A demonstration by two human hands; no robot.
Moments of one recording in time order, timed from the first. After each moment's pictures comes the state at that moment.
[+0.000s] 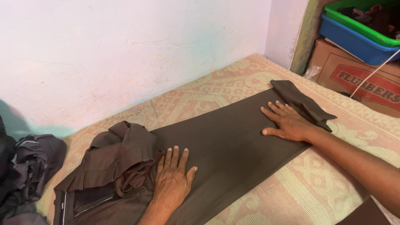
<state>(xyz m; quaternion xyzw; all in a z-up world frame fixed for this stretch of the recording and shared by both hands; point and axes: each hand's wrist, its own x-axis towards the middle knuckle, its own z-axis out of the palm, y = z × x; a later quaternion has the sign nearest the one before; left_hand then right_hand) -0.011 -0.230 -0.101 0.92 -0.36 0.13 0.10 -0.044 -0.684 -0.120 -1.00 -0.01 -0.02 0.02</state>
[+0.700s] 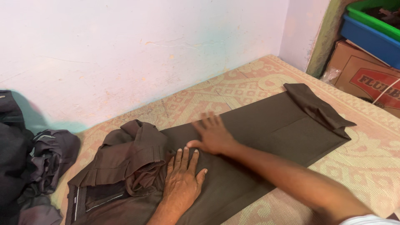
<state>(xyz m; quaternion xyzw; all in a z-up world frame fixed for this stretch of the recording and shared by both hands) -0.012 -0.230 -0.100 0.92 -0.36 0.12 0.11 0.076 -0.429 -0.106 -0.99 -0.09 -0.05 0.09</state>
